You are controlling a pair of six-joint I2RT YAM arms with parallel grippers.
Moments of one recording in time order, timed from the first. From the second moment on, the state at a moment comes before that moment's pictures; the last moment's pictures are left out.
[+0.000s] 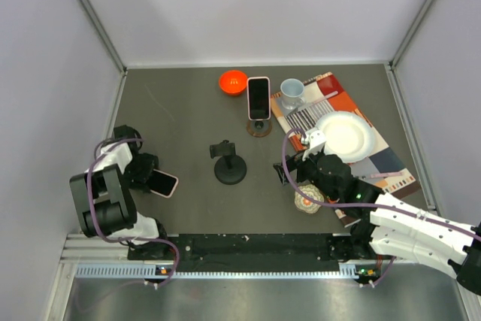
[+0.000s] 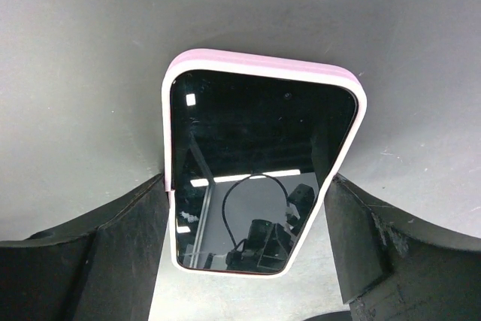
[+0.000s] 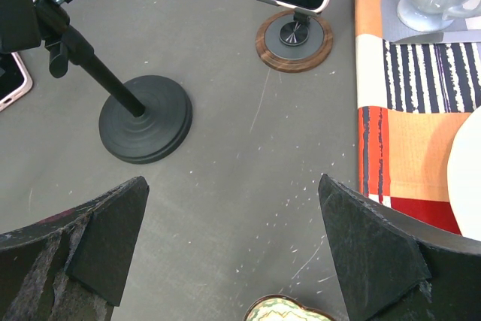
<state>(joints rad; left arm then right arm) 0.32 1.49 0.80 -0.73 -0.11 -1.03 0.92 0.81 0.48 0.04 0.31 0.24</state>
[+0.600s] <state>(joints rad) 0.32 1.04 0.67 -0.72 -0.14 -0.97 0.91 0.86 0.51 -0.03 0.30 0.24</state>
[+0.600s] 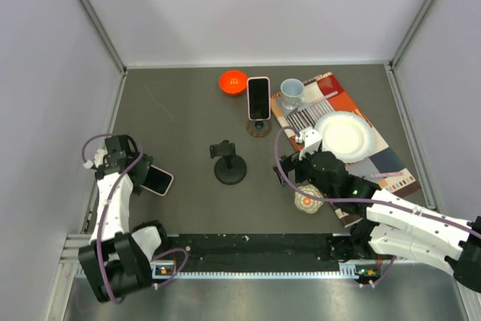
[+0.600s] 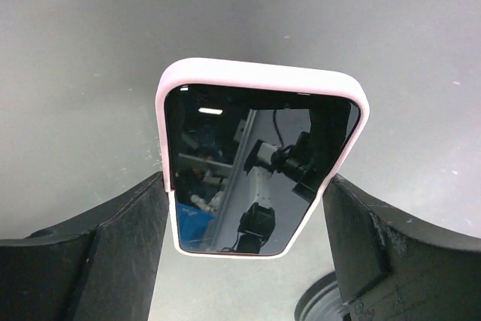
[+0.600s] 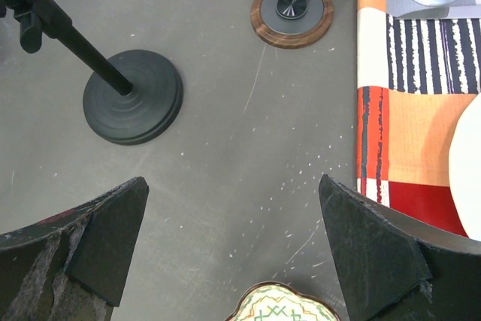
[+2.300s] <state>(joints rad) -0.25 0.65 0.90 -0.24 0.41 -0.73 1.20 1.37 1.19 0.10 0.24 0.14</state>
